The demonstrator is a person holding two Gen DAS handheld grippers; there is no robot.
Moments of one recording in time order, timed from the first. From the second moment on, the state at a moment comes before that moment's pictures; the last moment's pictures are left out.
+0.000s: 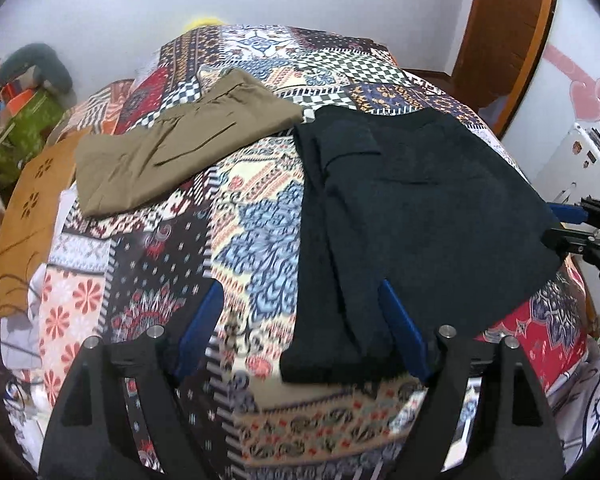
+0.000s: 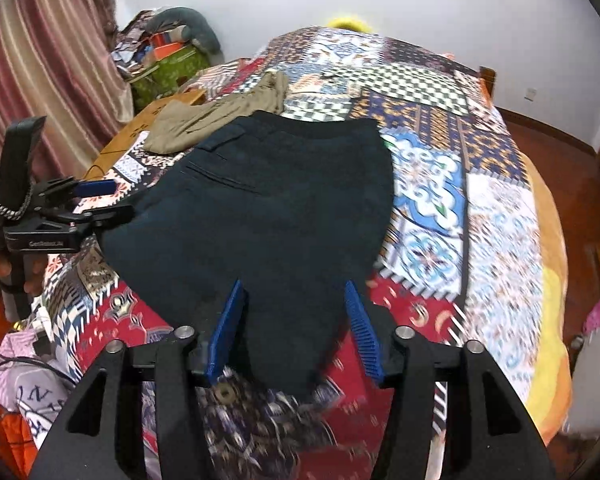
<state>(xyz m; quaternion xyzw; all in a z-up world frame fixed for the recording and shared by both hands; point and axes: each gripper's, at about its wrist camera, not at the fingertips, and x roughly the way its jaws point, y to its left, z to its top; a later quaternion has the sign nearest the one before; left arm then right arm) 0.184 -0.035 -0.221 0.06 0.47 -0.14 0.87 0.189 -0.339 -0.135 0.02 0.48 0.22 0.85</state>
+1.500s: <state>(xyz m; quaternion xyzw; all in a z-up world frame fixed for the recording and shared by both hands) 0.288 -0.071 -0.252 -0.03 0.56 -0.23 0.79 0.258 -0.353 -0.179 0.16 0.53 0.24 0.79</state>
